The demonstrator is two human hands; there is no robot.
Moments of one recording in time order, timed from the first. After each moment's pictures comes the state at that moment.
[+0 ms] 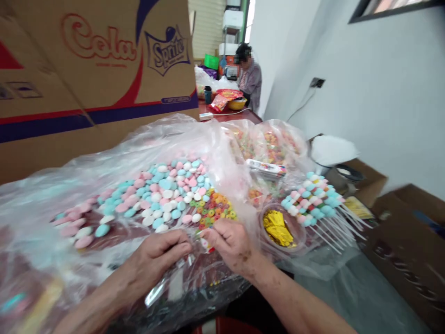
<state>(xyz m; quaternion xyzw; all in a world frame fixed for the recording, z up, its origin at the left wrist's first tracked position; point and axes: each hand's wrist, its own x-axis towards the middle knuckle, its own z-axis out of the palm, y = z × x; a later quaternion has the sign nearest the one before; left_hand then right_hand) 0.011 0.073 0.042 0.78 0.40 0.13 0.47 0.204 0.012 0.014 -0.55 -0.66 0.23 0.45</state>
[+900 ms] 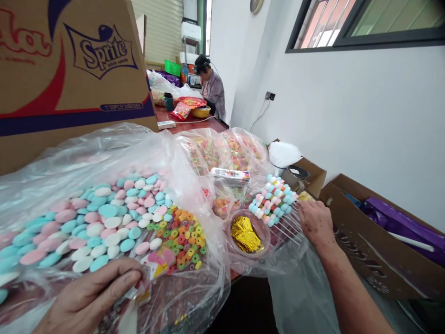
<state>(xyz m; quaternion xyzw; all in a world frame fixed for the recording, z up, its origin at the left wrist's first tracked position) 0.007 0.100 0.010 0.79 0.41 0.22 0.40 0.457 -0.096 0.003 -0.86 -0.43 -0.28 0.01</state>
